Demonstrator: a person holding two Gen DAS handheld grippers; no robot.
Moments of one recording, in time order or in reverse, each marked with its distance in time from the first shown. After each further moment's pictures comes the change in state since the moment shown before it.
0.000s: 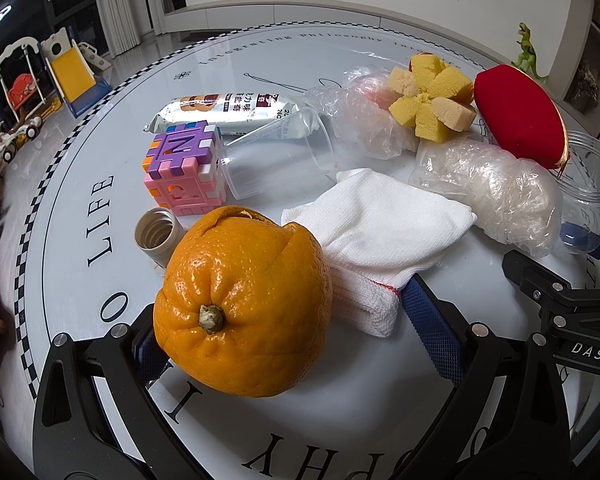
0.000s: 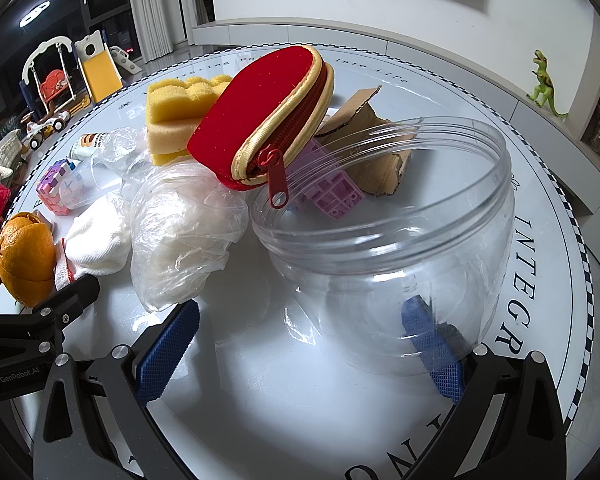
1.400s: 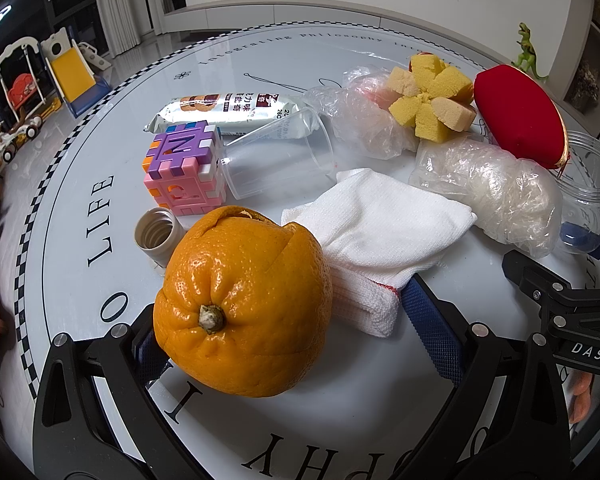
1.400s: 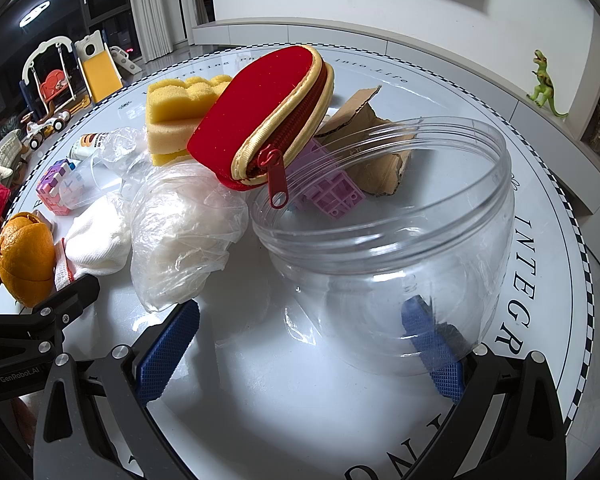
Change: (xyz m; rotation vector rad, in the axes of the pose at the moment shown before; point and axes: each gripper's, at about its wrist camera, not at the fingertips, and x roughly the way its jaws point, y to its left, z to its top) left arm 0.000 0.000 0.000 0.000 0.000 0.000; right arm 0.000 0.000 0.000 0.000 0.000 0.001
